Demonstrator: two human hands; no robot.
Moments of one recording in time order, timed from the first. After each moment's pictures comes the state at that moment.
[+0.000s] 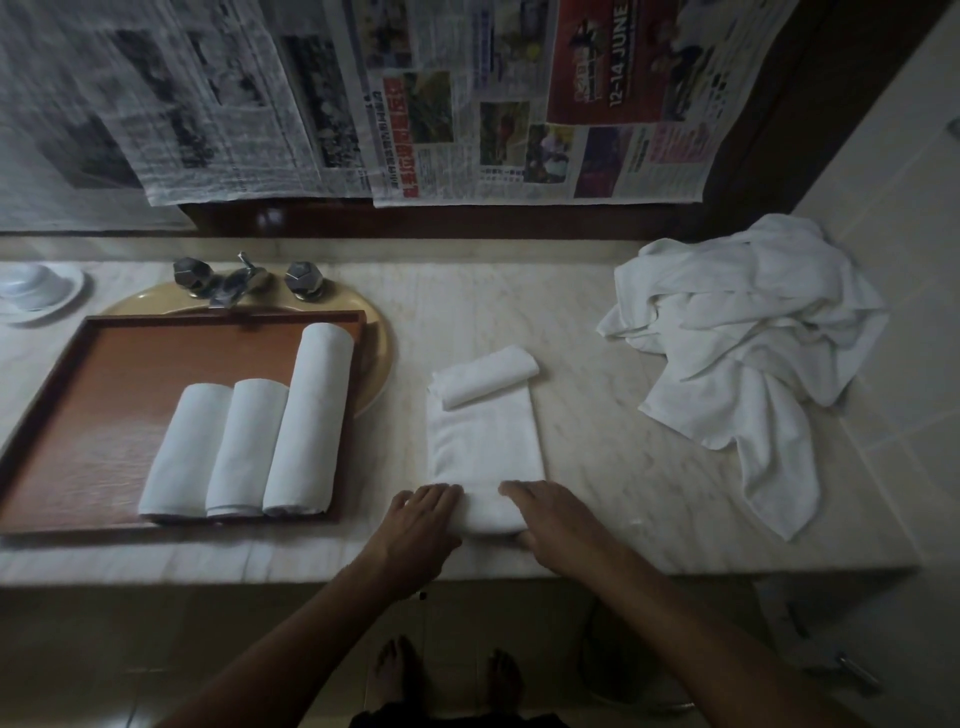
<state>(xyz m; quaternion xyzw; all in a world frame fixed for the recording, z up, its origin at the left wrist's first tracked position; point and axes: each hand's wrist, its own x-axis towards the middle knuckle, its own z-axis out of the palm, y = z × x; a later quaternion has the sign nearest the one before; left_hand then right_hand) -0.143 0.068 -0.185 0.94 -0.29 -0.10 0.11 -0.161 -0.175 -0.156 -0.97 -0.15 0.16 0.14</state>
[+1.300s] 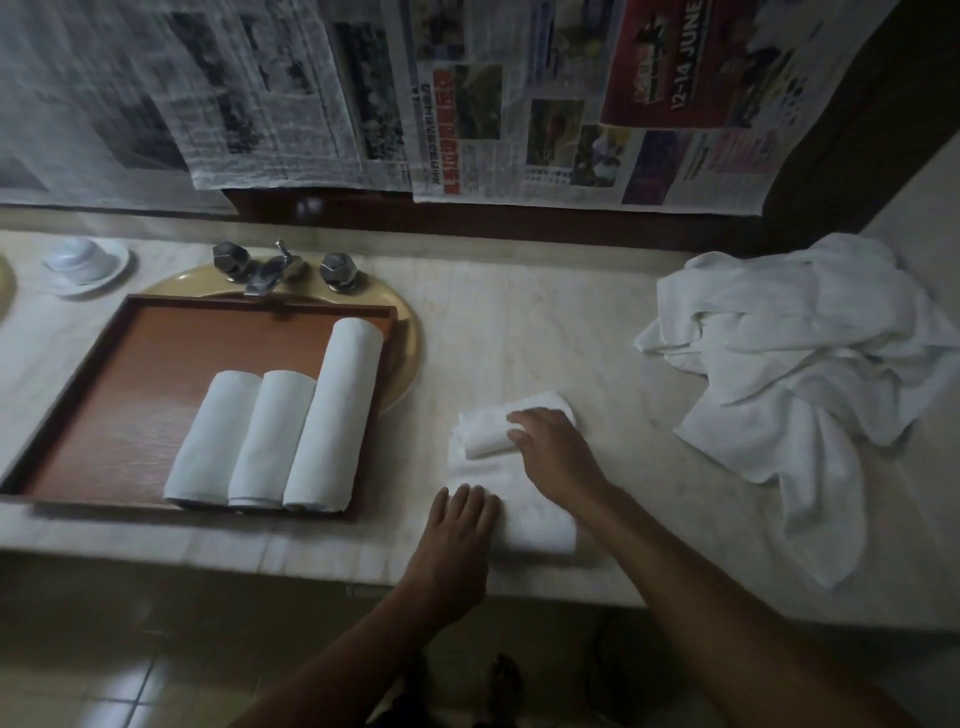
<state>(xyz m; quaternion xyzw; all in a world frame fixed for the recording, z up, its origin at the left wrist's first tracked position) -0.162 0.033 -0.178 0.96 -0.26 -0.11 0.05 -0.064 -0.155 -0.142 -0.96 -0.08 0.03 0.28</state>
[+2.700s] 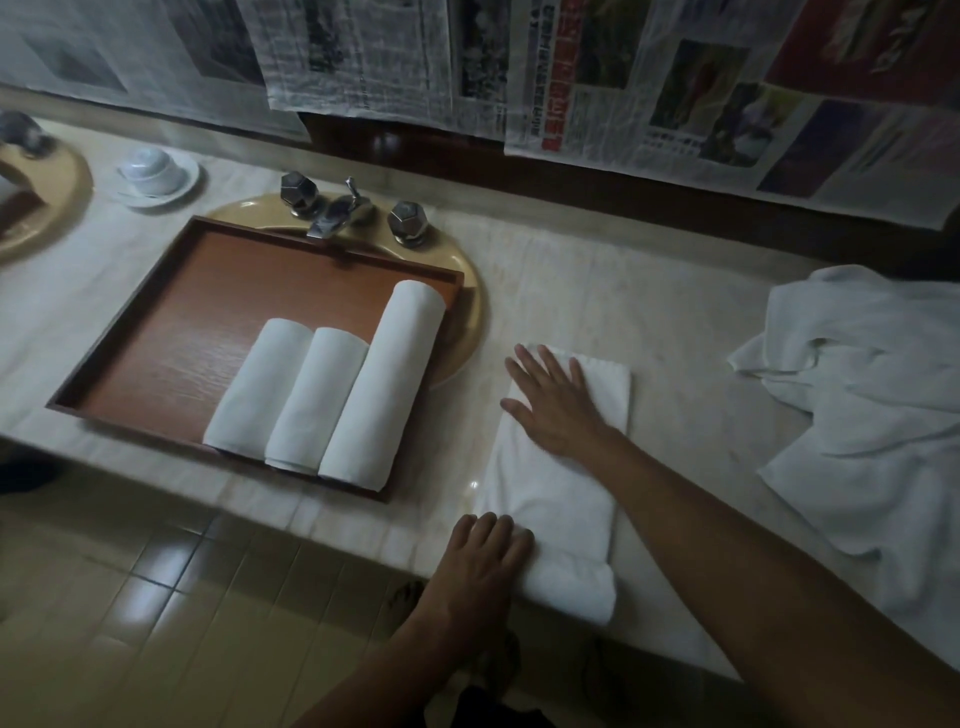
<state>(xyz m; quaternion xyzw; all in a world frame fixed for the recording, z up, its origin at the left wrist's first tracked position) -0.177 0.041 -0.186 0.96 -0.23 -0.09 0.15 0.051 -0.103 -0.206 -0.96 -0.26 0.13 0.06</state>
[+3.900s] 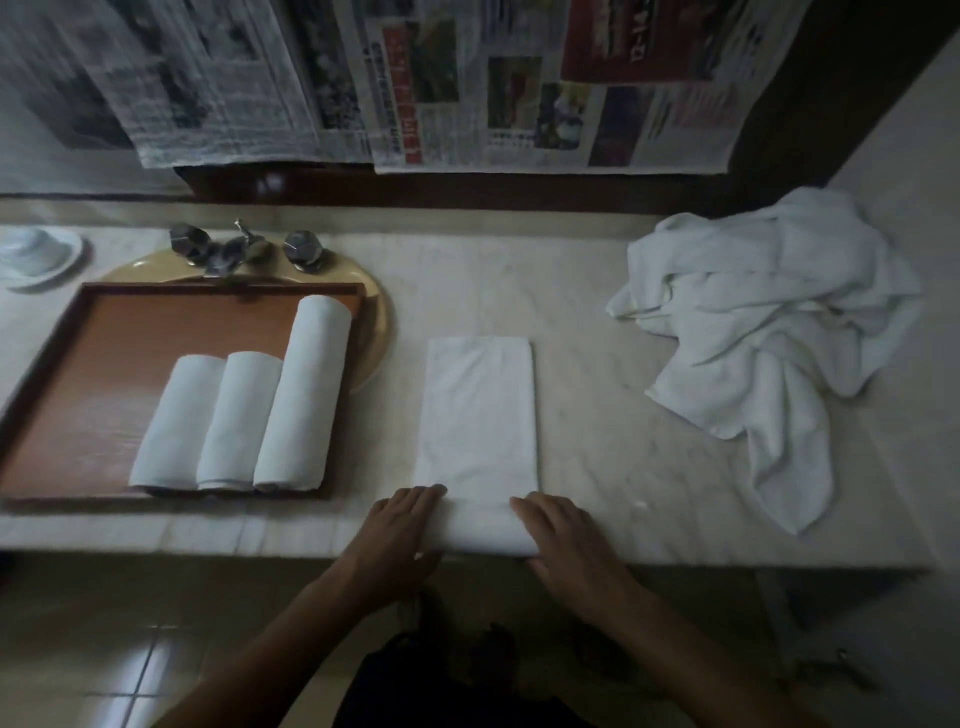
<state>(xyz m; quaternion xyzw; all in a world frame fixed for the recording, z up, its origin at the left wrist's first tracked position) -0.175 0.085 -0.178 0.94 -0.24 -0.14 0.20 -0.210 -0.198 -0.185 -0.97 -0.20 0.09 0.14</state>
